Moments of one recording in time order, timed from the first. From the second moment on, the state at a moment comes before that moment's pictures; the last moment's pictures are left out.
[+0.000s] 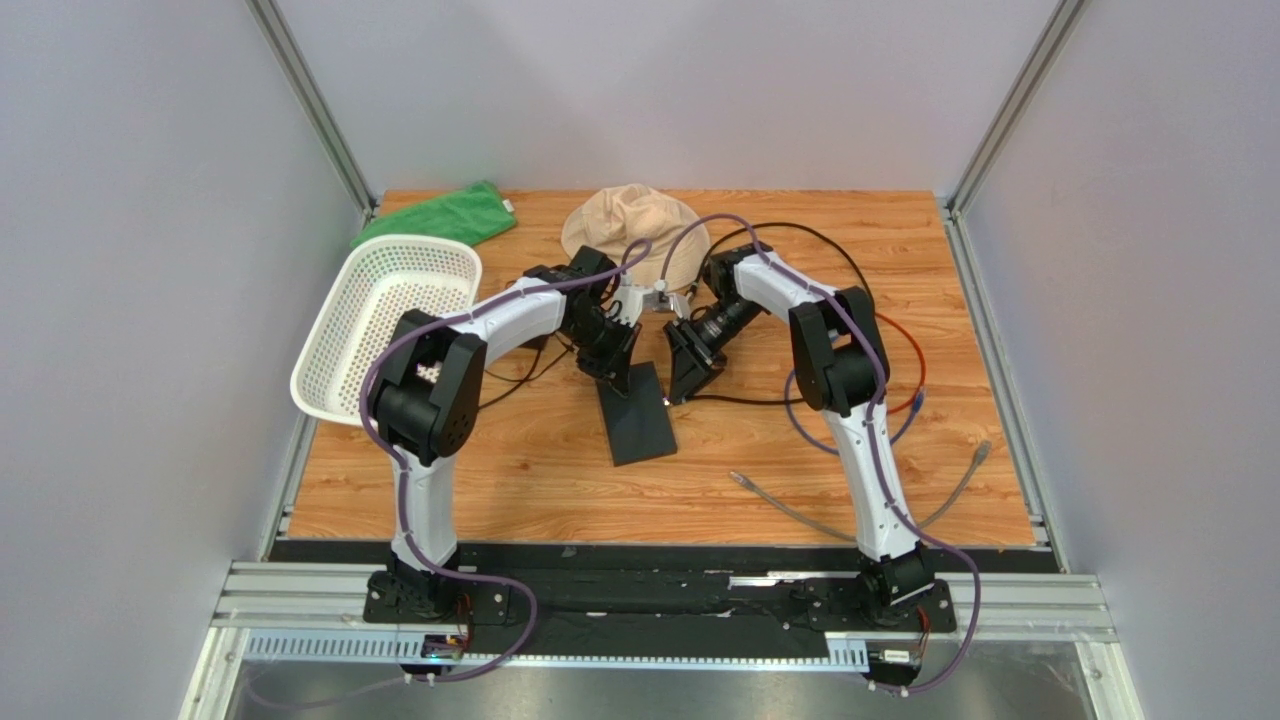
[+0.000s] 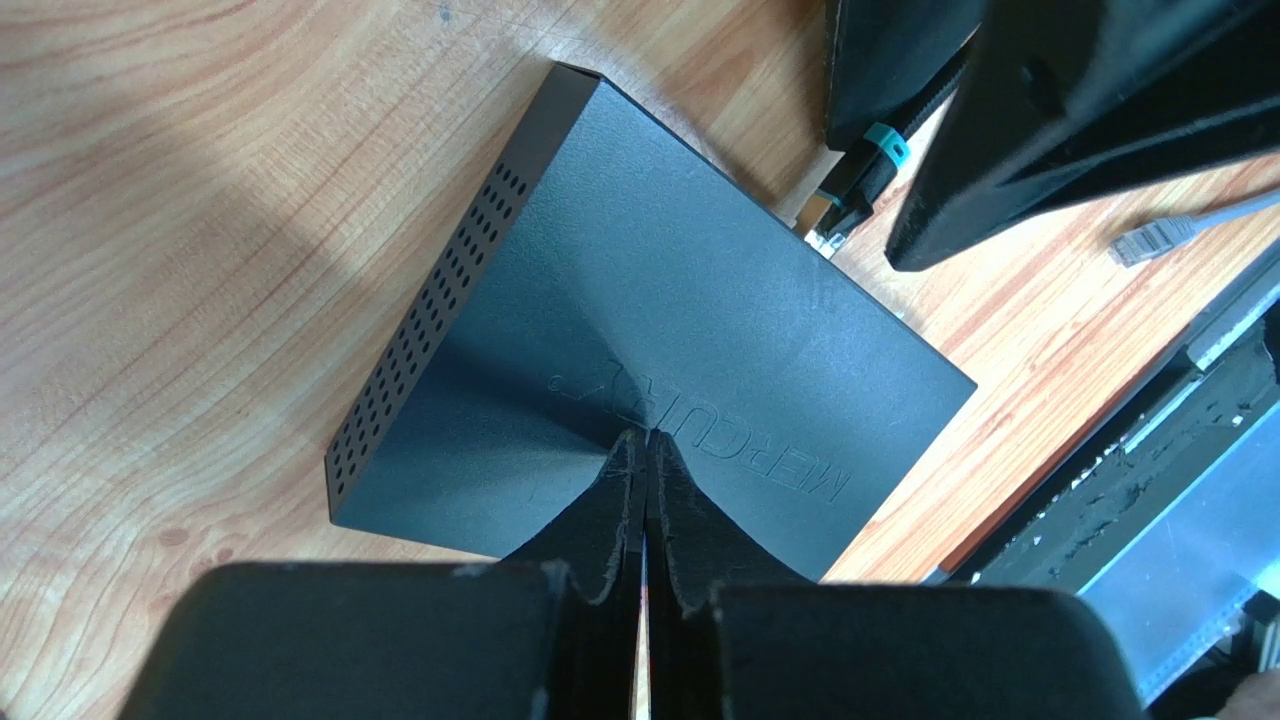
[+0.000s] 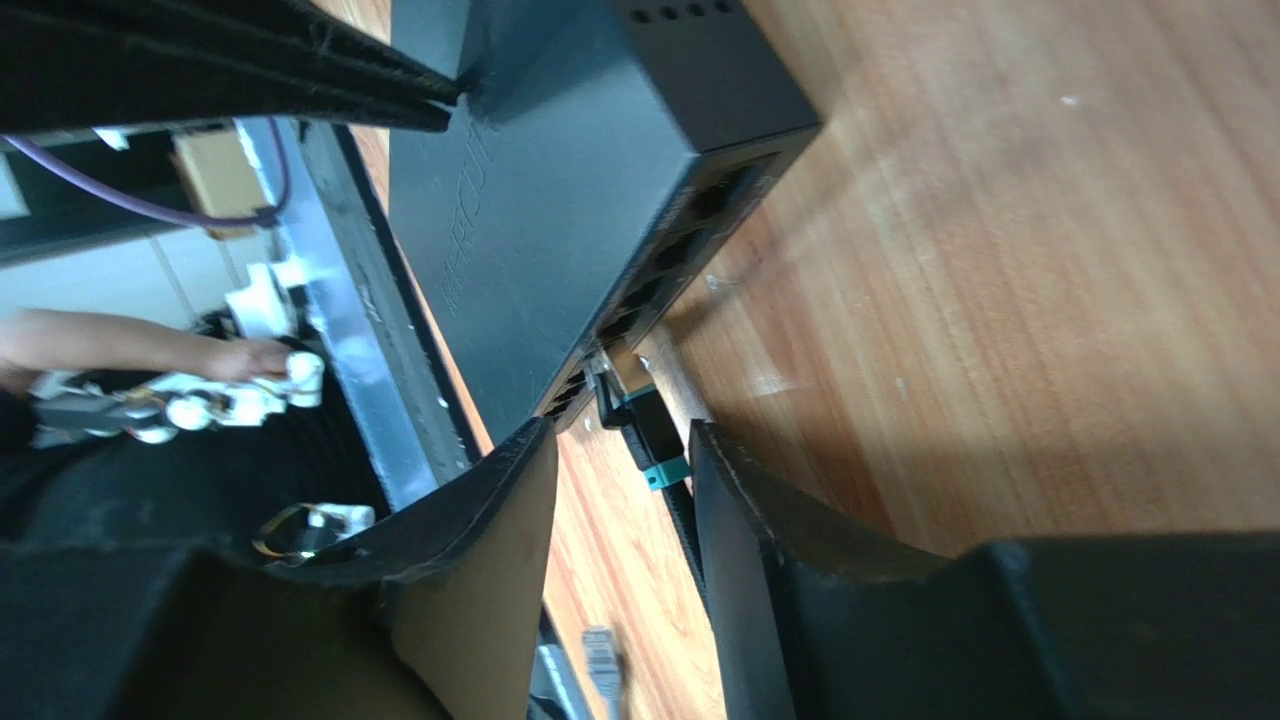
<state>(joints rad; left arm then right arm) -0.49 2.00 1.45 -0.72 0.49 0.05 0.39 2.48 1.98 -1.29 -0.94 -0.49</state>
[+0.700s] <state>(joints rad) -0.50 2.00 1.45 -0.72 0.47 0.04 0.41 2.48 1.94 -1.23 -0.89 -0.23</state>
